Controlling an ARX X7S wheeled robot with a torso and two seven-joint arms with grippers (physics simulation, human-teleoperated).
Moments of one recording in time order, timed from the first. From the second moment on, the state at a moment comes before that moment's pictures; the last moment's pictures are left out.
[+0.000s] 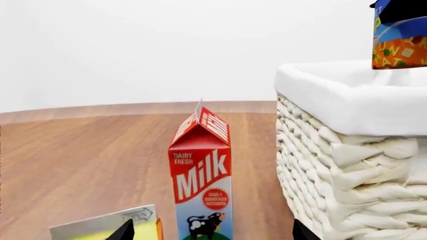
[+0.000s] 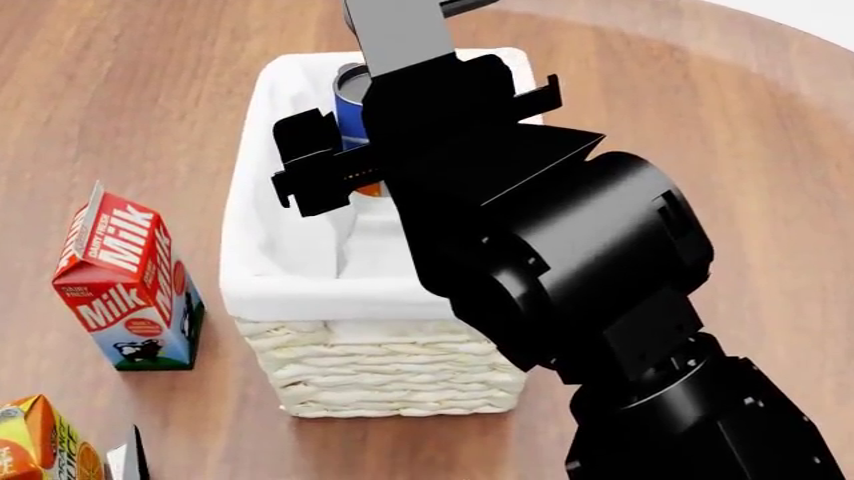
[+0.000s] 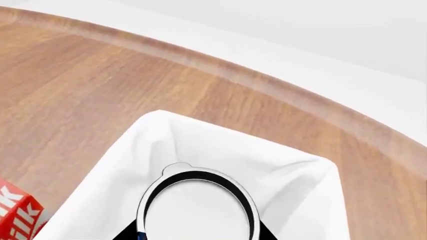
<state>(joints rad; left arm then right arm) 0.03 -0.39 0.36 0.13 -0.22 0.24 -0.49 1.34 0.16 -0.61 0.27 0.84 1.04 0.39</state>
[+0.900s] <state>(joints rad) 0.03 -0.39 0.38 0.13 -0.16 0.24 -0.51 1.34 0.16 -0.64 0.27 0.85 1.02 0.39</state>
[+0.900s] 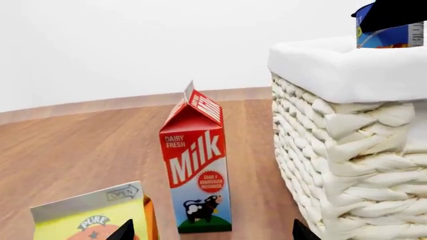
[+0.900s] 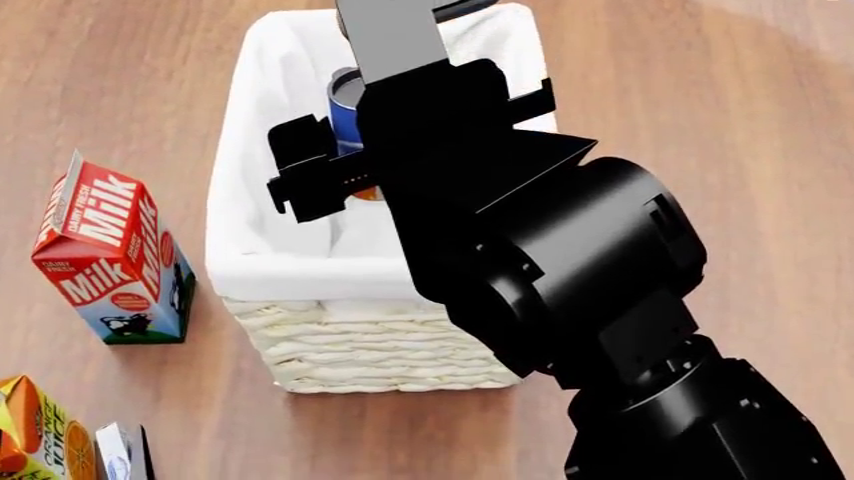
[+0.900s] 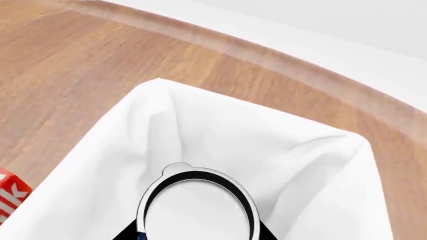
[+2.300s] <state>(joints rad) 0.07 -0.41 0.35 0.15 -0.18 0.37 -0.53 0.31 0.61 -0.39 -0.39 0.47 -0.04 0.50</state>
